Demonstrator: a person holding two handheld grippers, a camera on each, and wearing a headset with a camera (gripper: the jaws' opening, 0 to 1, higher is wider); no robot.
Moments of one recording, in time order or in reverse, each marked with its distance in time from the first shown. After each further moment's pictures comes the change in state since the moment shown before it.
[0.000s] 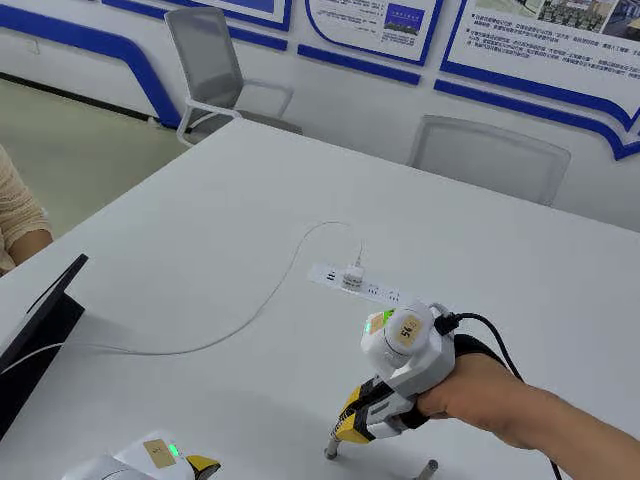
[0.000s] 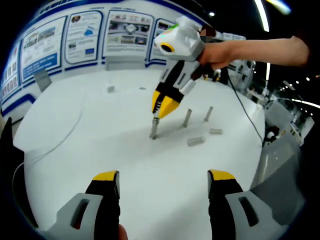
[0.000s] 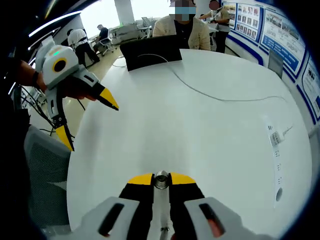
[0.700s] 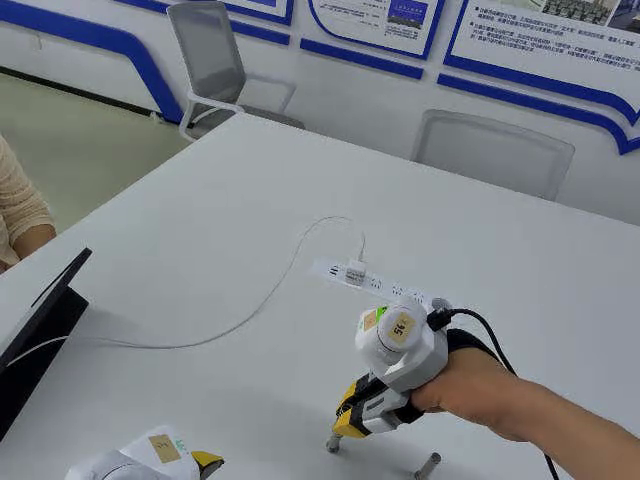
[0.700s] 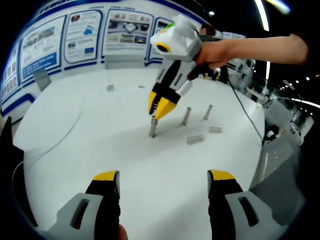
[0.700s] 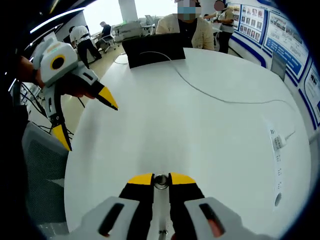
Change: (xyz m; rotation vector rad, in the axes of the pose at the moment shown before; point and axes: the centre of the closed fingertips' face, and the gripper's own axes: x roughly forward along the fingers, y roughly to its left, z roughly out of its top) left arm 0.000 -0.001 -0.003 0.000 0.009 -0.001; right arm 0.008 0.001 0.002 -0.037 0.018 0.003
